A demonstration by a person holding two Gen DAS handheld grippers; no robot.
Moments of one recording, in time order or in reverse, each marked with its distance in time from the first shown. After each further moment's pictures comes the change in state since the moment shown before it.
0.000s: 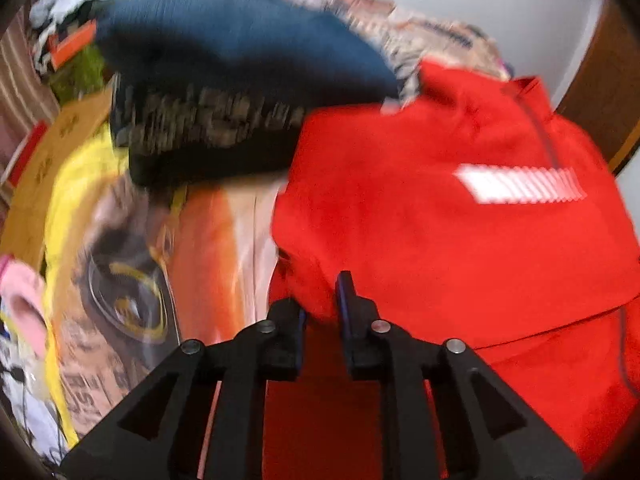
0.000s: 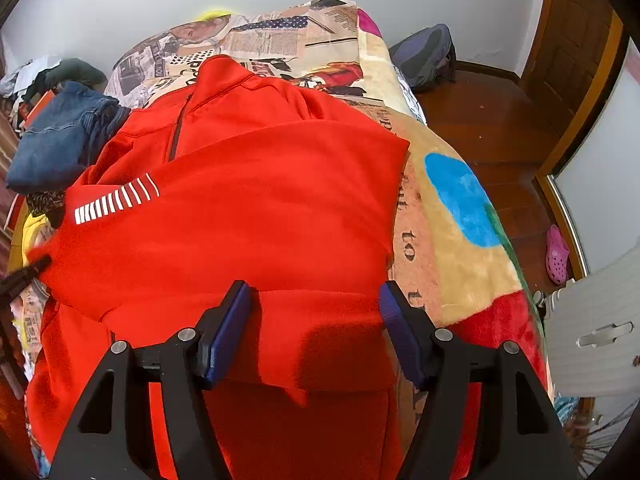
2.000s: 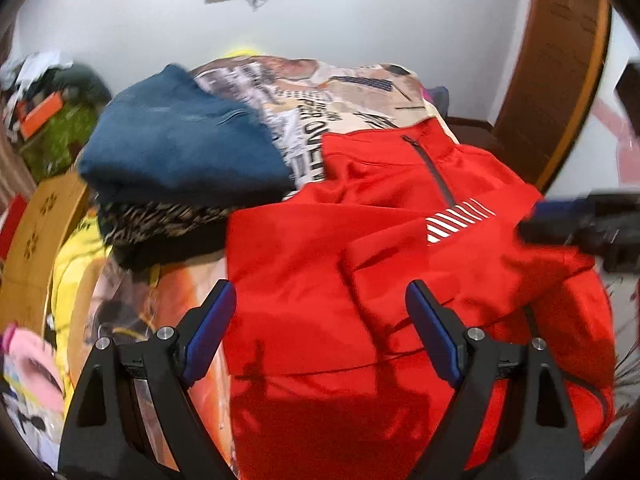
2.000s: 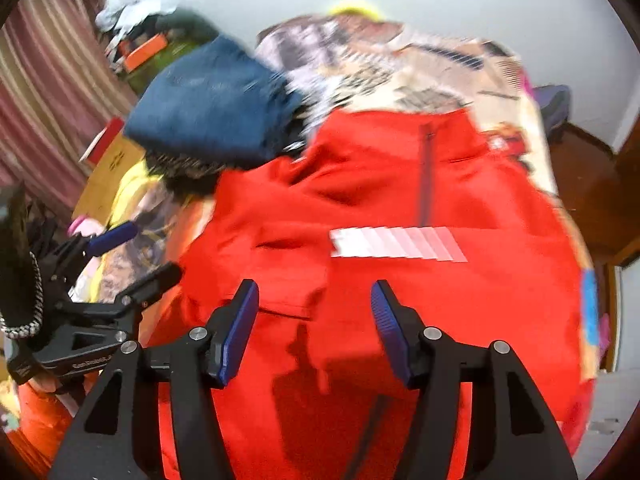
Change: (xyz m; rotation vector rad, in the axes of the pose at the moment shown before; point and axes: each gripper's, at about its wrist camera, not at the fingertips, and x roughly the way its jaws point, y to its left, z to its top) left arm -0.095 -0.059 0.014 0.189 -0.205 -0.120; right arm -0.025 0.168 0.036 -0.276 -0.007 0.214
